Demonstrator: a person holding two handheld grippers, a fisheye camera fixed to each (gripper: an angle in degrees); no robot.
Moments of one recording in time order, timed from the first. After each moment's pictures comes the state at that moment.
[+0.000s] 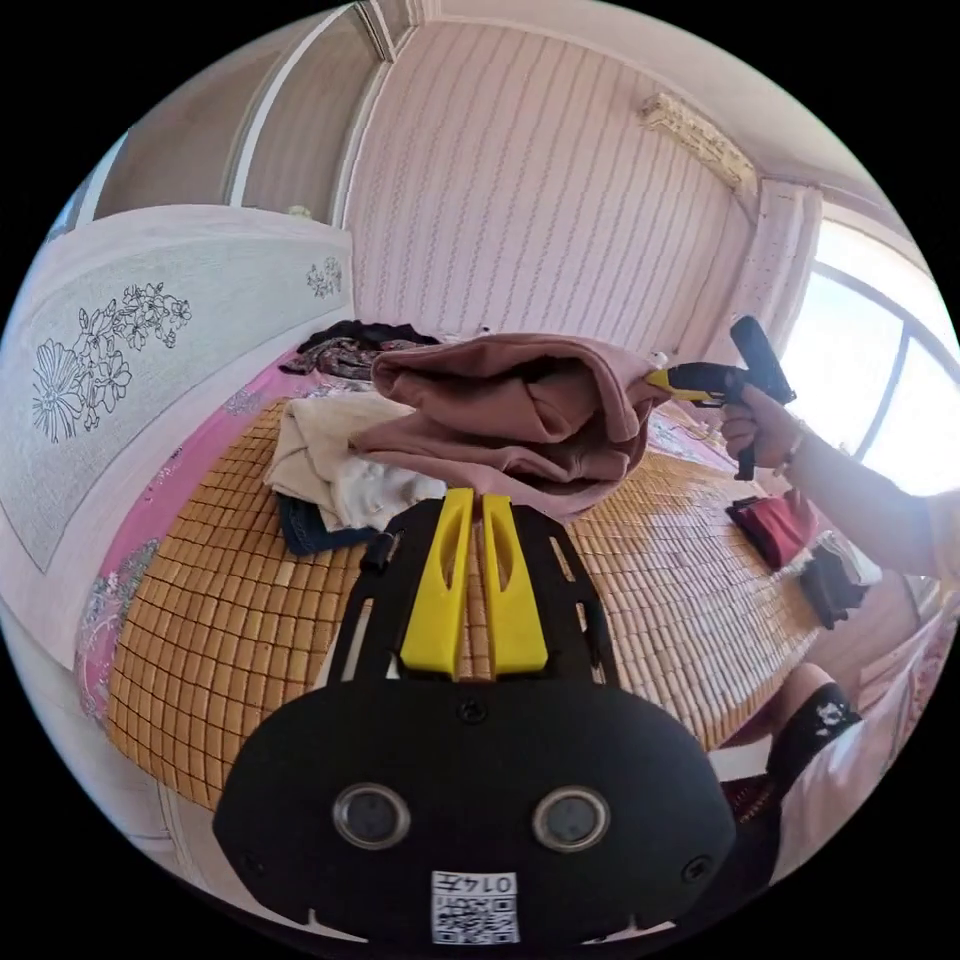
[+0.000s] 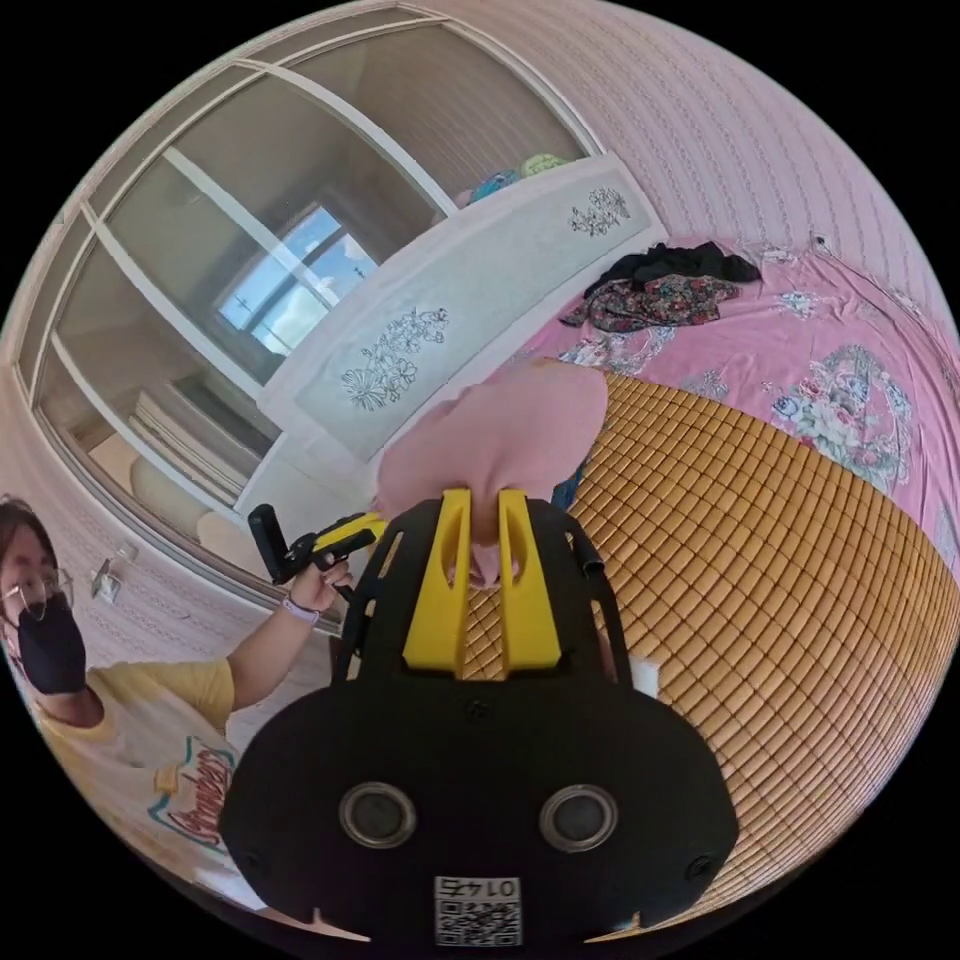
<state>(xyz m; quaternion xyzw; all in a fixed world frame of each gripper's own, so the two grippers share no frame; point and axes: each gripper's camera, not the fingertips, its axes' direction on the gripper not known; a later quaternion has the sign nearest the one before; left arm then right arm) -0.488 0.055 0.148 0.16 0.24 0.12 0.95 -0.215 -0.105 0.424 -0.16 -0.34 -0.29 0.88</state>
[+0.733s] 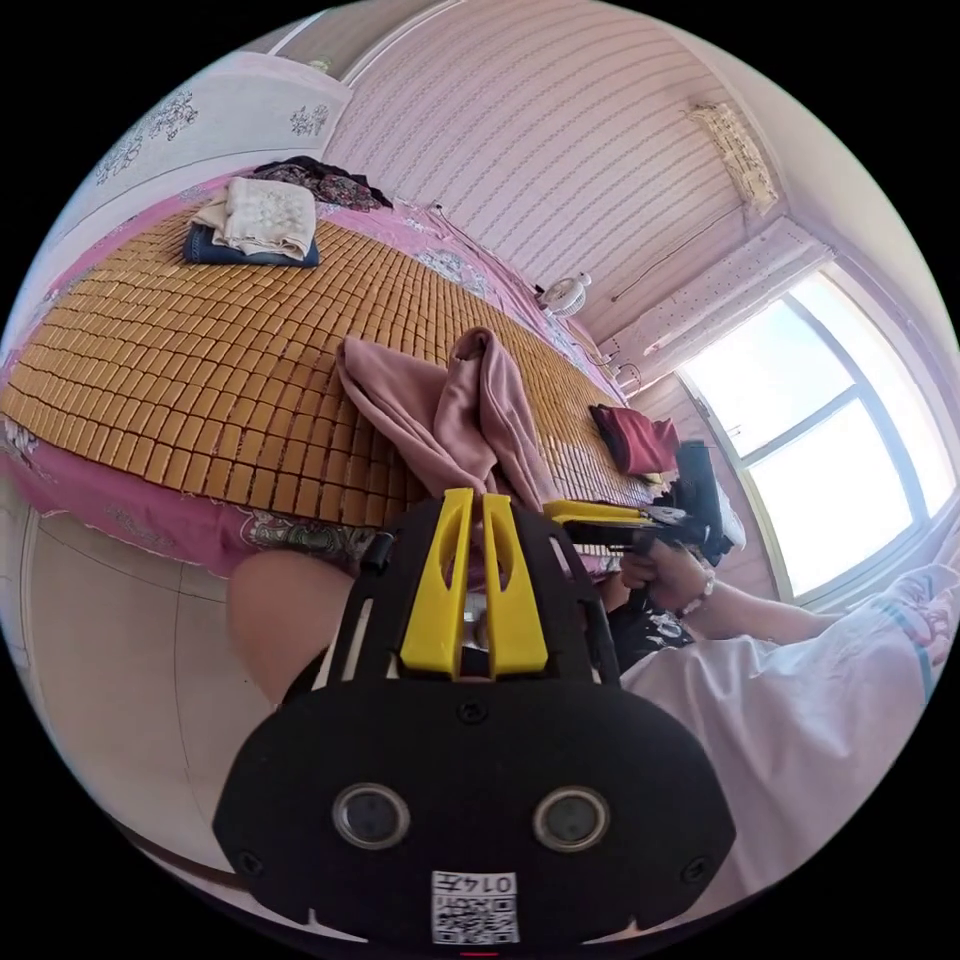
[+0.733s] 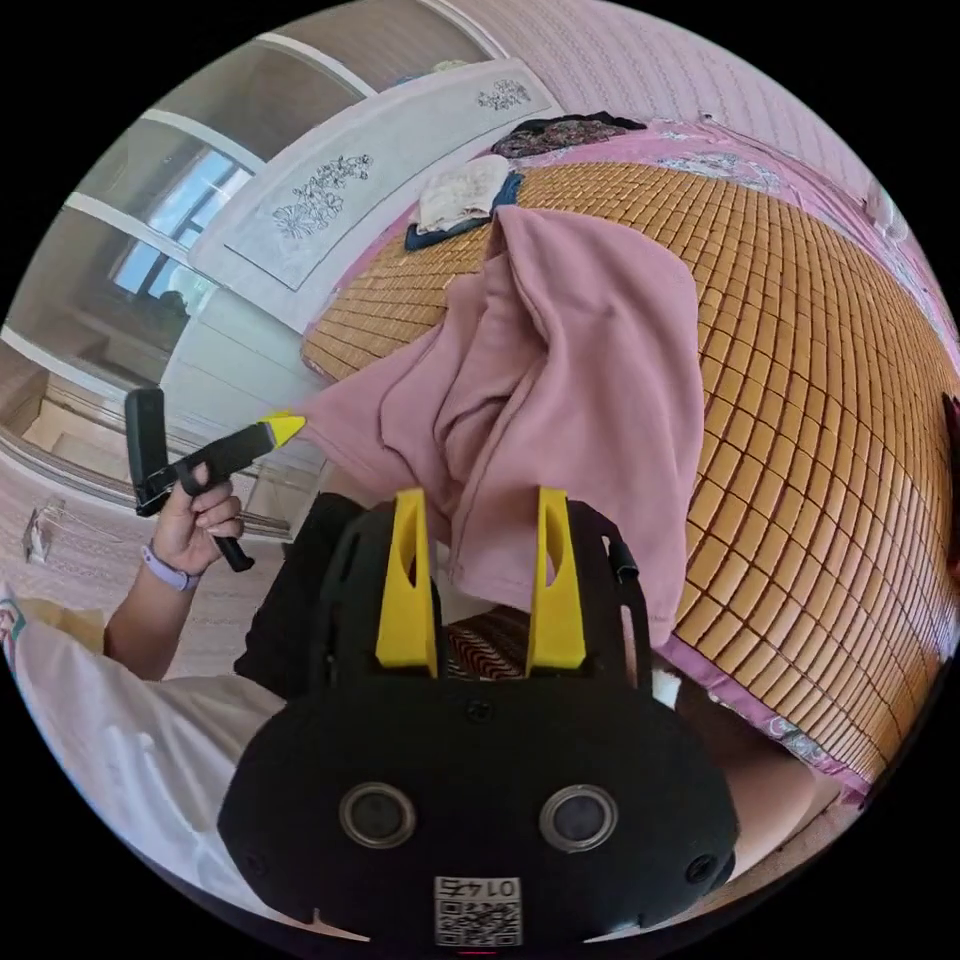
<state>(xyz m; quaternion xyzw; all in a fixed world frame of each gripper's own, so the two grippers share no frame) -0.353 0.285 0.111 0.00 0.34 0.02 0.94 -0.056 0.214 0.421 -0.30 -0.30 -0.17 0.89</state>
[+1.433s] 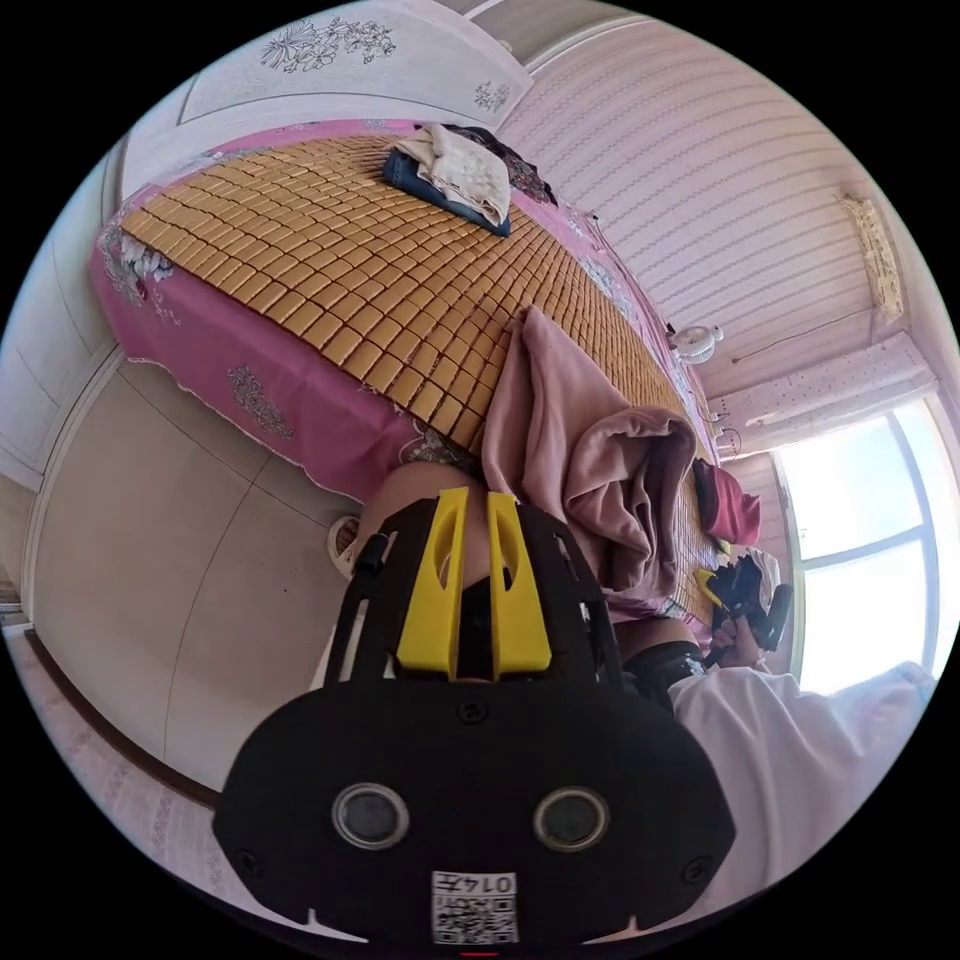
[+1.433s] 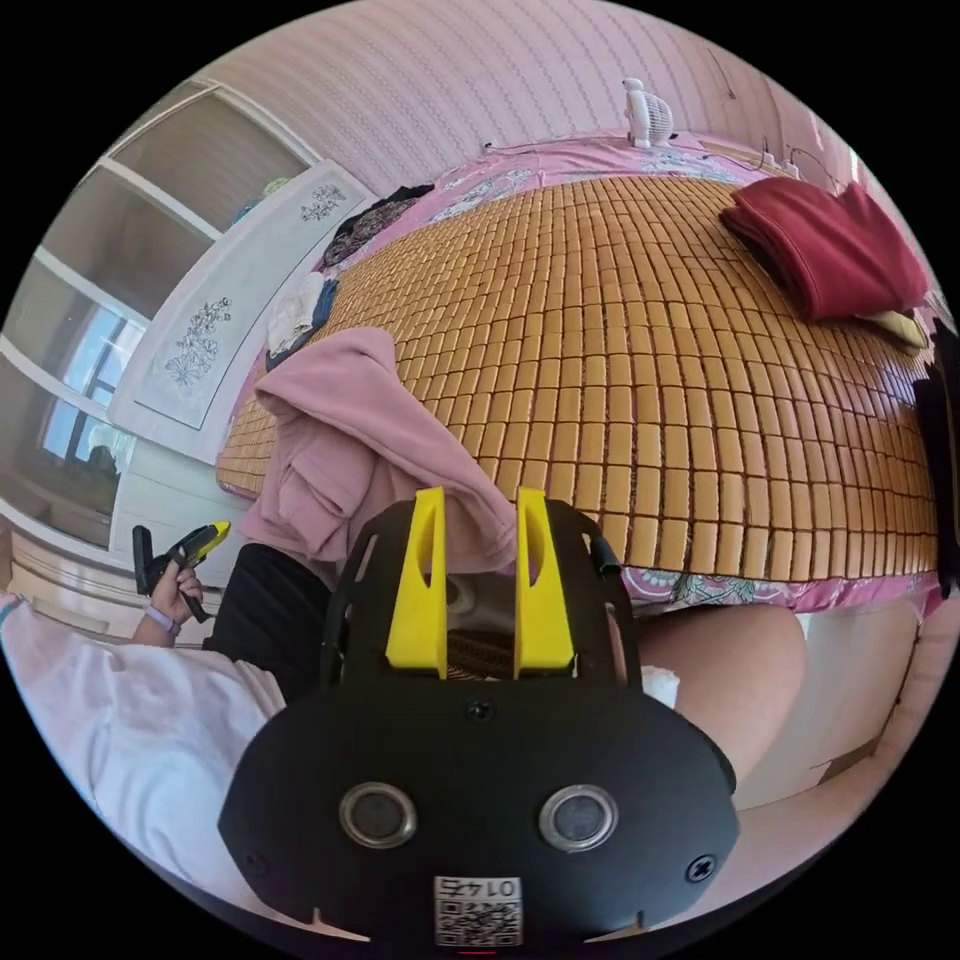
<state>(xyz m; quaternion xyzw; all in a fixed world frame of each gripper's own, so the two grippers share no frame) -0.400 0.349 0.144 -0.06 0.25 -0.14 0.96 0.136 0.288 0.361 -0.23 -0.22 0.01 0.95</state>
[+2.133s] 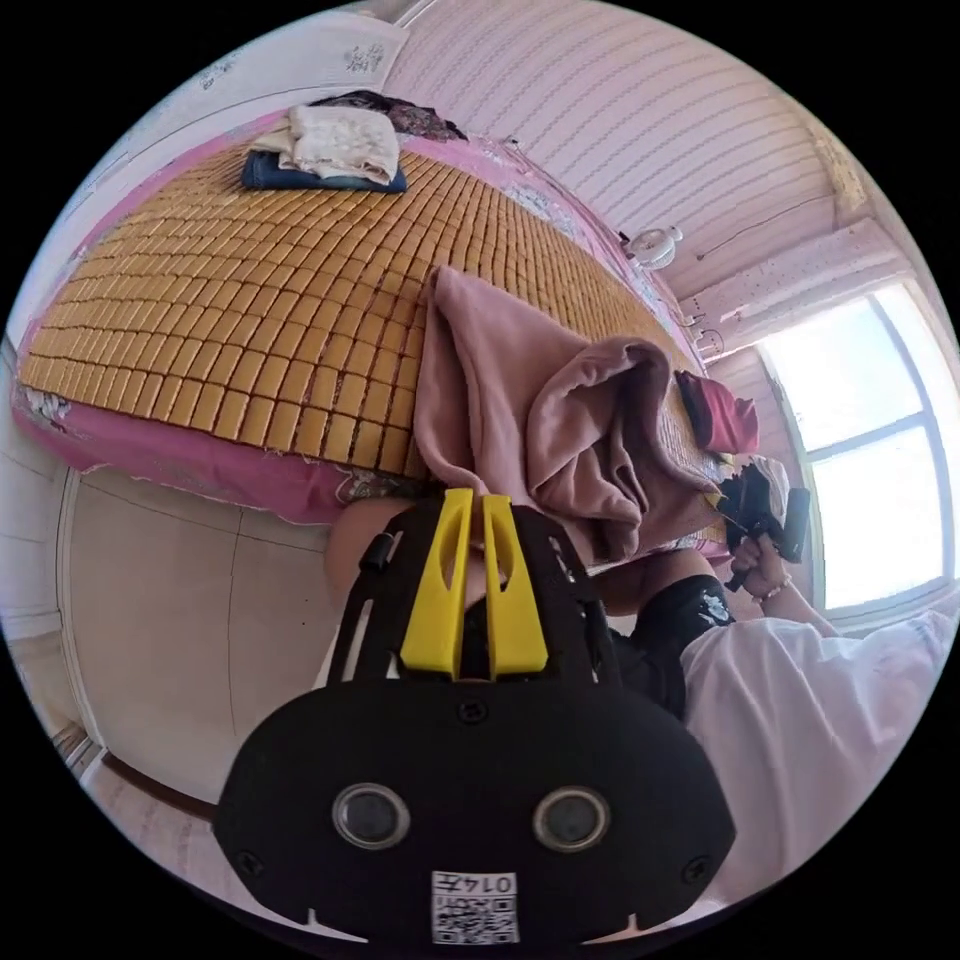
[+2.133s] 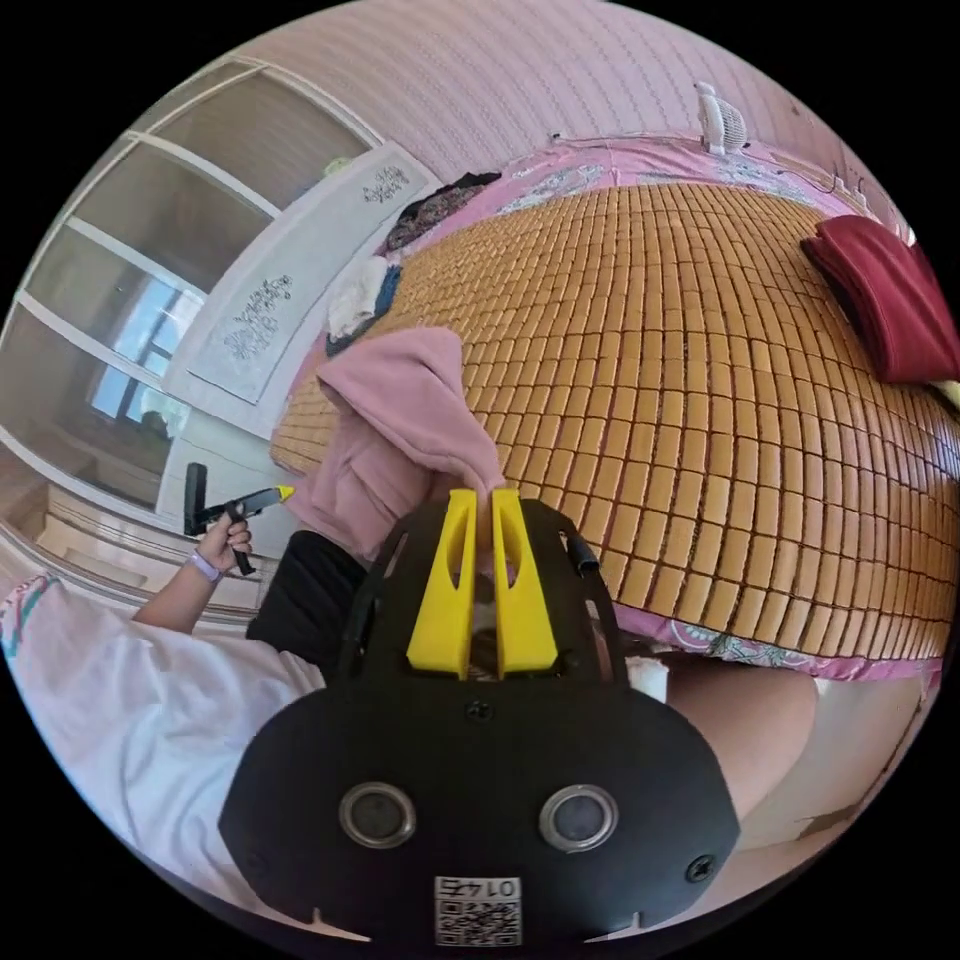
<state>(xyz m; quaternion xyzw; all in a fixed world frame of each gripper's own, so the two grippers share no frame) -0.304 0.417 0.098 -0.08 0.28 0.02 0.96 0.184 0.338 0.254 -0.20 -0.33 0.01 0.92</state>
